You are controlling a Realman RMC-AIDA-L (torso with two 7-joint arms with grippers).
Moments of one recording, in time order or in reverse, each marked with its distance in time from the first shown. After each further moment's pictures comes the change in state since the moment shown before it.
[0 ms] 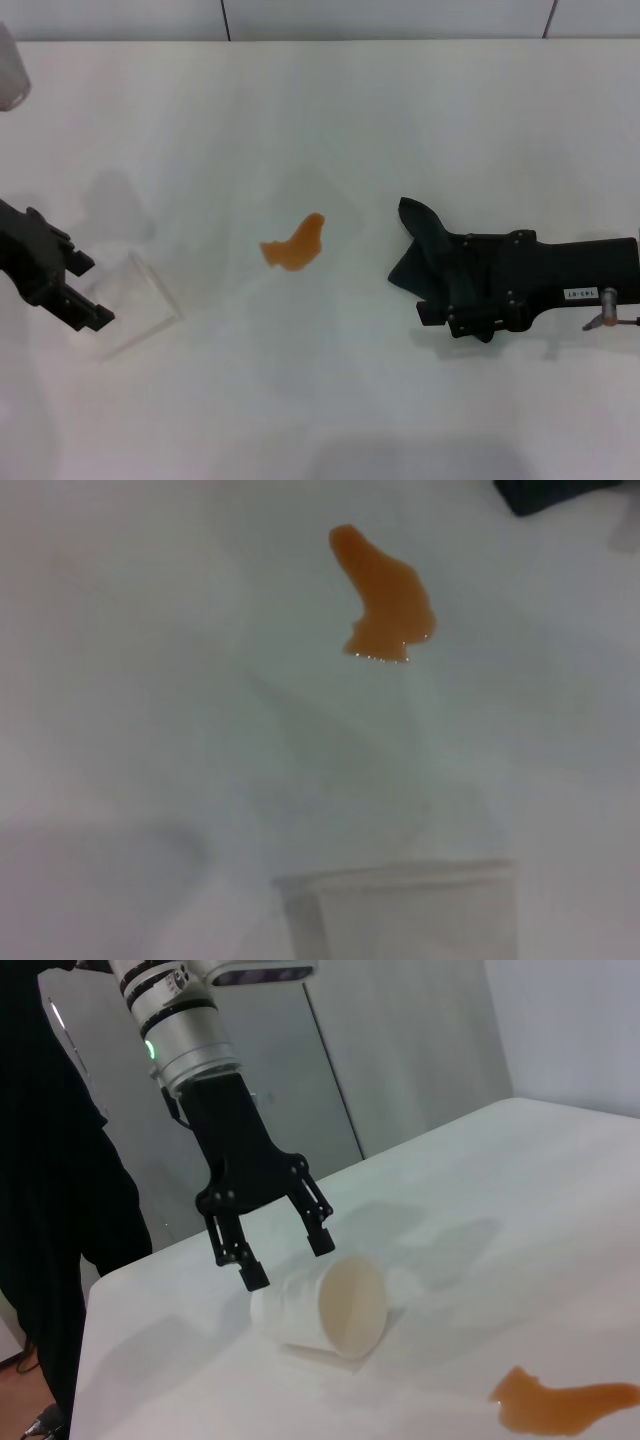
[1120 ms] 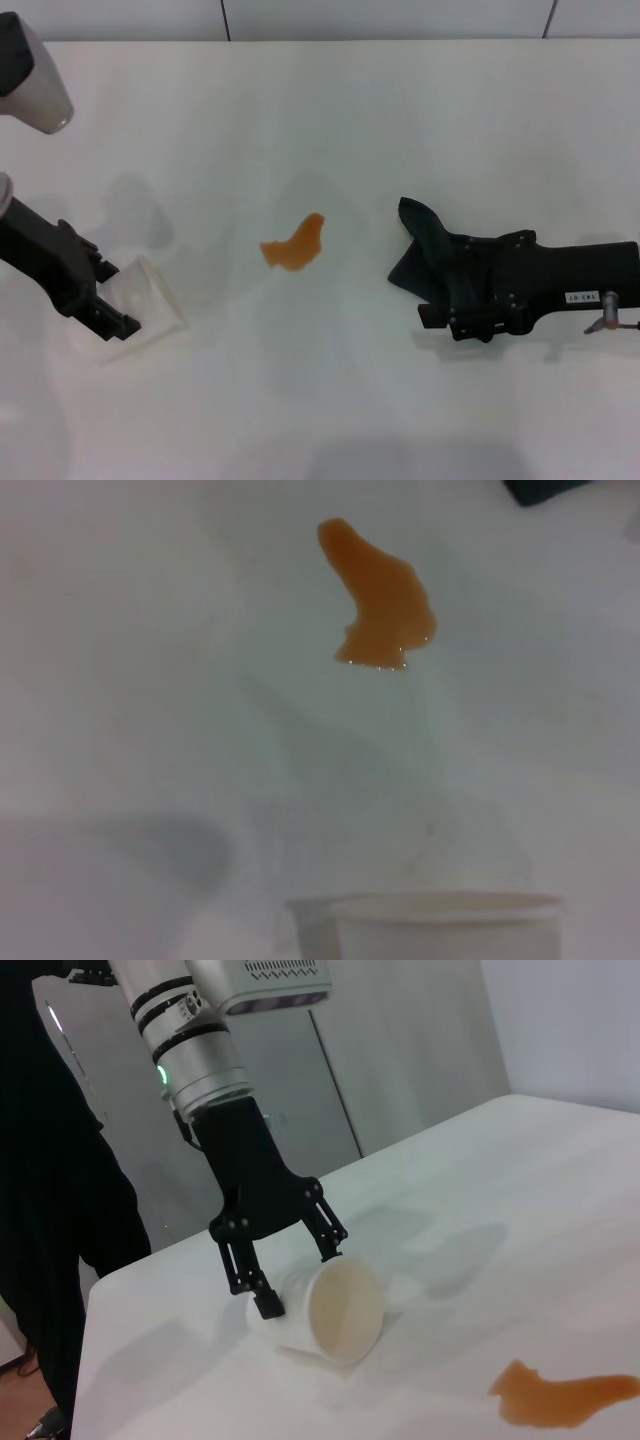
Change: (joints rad) left arm -0.005 -0.044 0.024 -0.040 0.023 -0.075 0.005; right arm -0.002 0.000 0.003 0.014 0.001 -0.002 -0.003
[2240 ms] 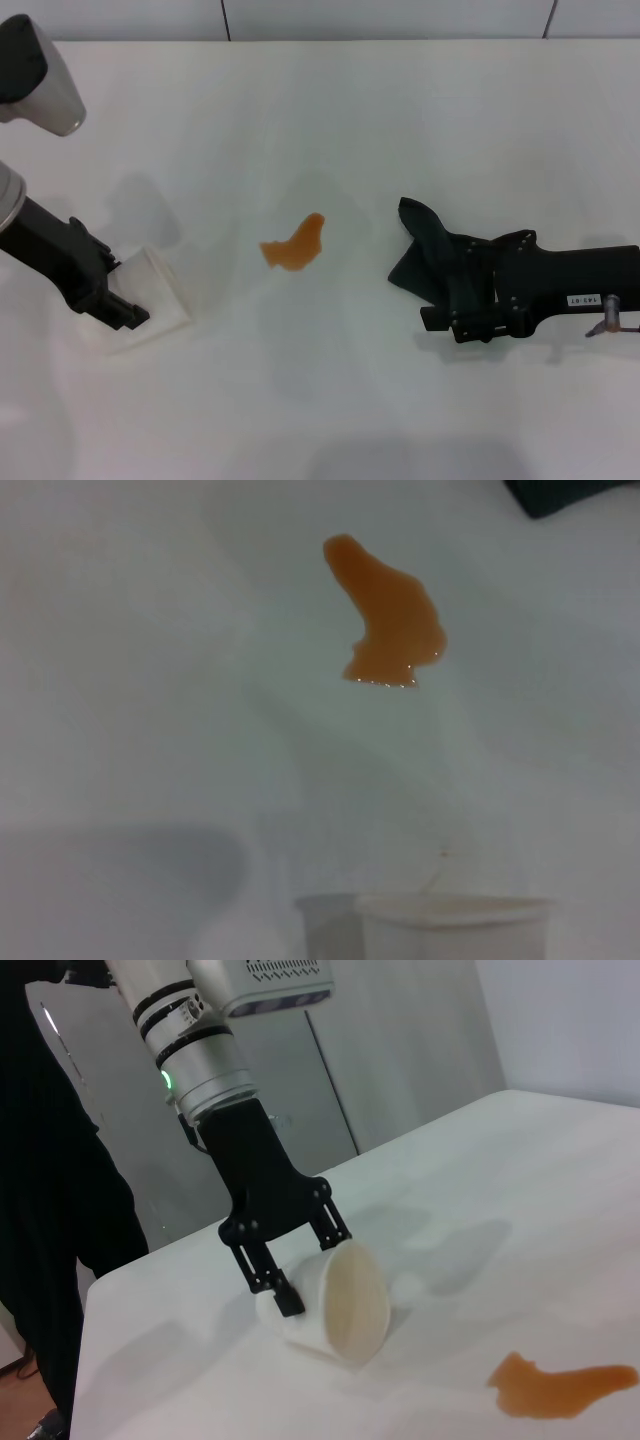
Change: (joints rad) left arm -0.001 -0.015 0.002 -0.013 -0.003 -0.042 0.009; right arm -0.002 -0.001 0.003 0.013 0.000 0.000 -0.004
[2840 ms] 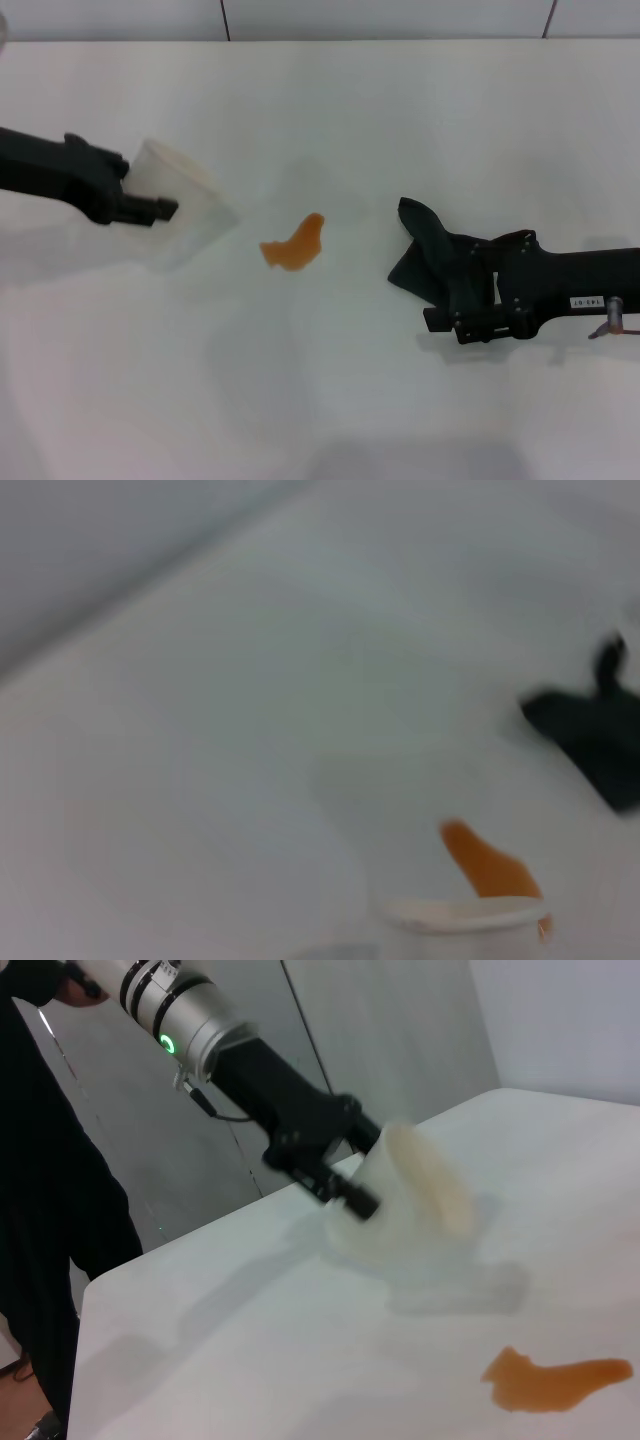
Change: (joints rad) left arm 0.117 -0.004 -0.115 0.122 -0.309 -0.114 0.031; right arm -0.007 -0.001 0.002 -0.001 0.000 0.001 0.001
